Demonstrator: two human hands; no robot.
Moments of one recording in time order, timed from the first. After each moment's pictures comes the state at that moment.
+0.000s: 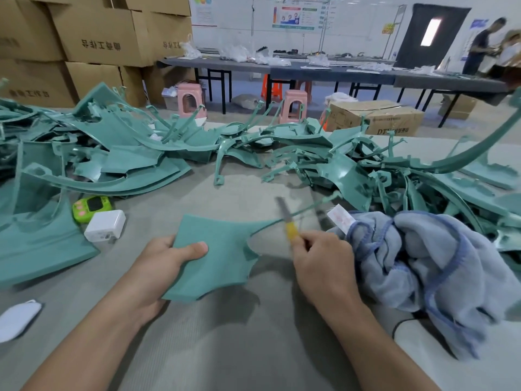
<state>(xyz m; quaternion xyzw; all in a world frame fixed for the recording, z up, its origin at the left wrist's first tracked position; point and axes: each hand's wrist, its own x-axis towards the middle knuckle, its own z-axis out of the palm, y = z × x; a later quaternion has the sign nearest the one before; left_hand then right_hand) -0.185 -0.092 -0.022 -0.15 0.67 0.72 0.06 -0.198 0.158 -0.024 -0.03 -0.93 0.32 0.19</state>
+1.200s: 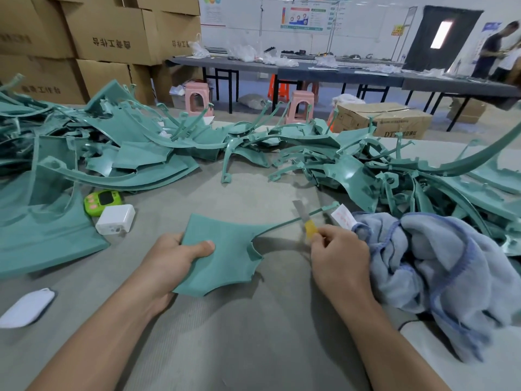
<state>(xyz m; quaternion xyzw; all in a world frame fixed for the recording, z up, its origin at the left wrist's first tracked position) -0.187 -0.086 -0.023 -0.18 0.70 0.70 0.04 -0.204 0.173 -0.028 -0.05 -0.92 0.33 0.20</state>
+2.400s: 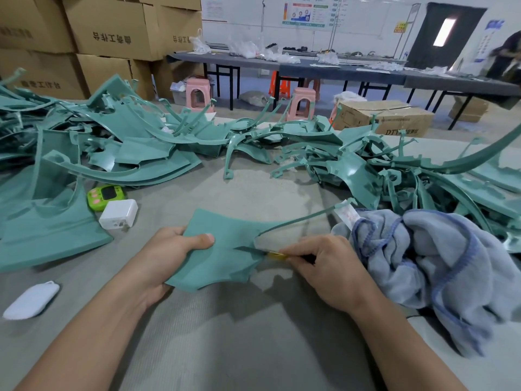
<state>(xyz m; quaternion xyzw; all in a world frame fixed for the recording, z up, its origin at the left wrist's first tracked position) -0.182 -0.098 -0.013 -0.16 0.67 0.71 0.10 -0.188 0.176 -0.018 0.23 -0.90 0.34 0.11</state>
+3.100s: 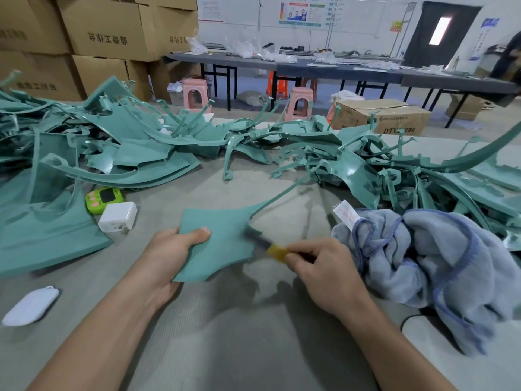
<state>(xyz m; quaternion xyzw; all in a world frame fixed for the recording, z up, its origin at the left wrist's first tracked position) -0.189 -0.090 -0.014 -0.20 0.62 0.76 0.05 -0.179 0.162 -0.023 0.12 -0.88 0.45 0.08</state>
